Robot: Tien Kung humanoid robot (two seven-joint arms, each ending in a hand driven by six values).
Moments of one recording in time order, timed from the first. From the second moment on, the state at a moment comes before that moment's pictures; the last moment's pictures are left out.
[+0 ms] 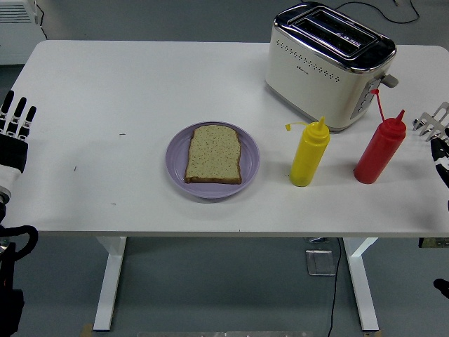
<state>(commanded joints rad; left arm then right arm) -0.10 0.01 -1.82 -1.41 0.51 0.03 0.01 -0.05 -0.31 1.34 1.41 -1.02 -0.32 0.37</state>
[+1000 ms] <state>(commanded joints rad) -0.10 0.01 -1.83 -1.41 0.51 0.03 0.01 0.10 -0.29 1.19 1.29 -1.02 -0.32 0.37</state>
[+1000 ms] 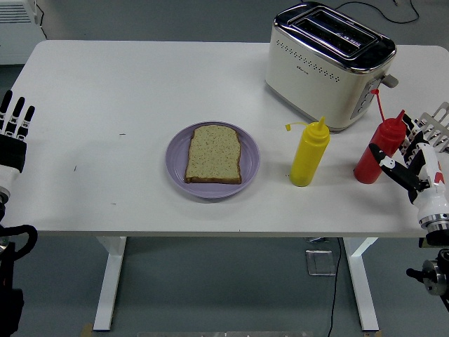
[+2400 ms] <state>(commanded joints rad) -0.09 0.00 -1.82 -1.41 0.51 0.04 0.01 0.27 -0.23 1.05 1.10 -0.83 -0.44 0.43</state>
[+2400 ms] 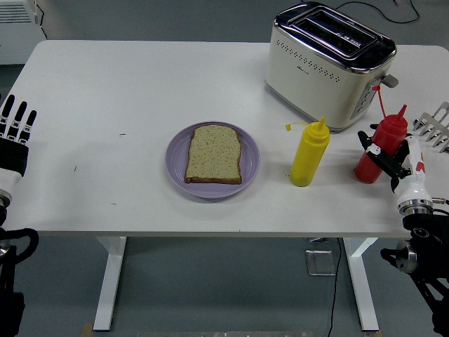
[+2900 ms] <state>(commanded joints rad) -0.09 0.00 -1.83 -1.41 0.51 0.04 0.01 0.28 -0.23 1.03 1.11 -0.73 -0.49 0.50</state>
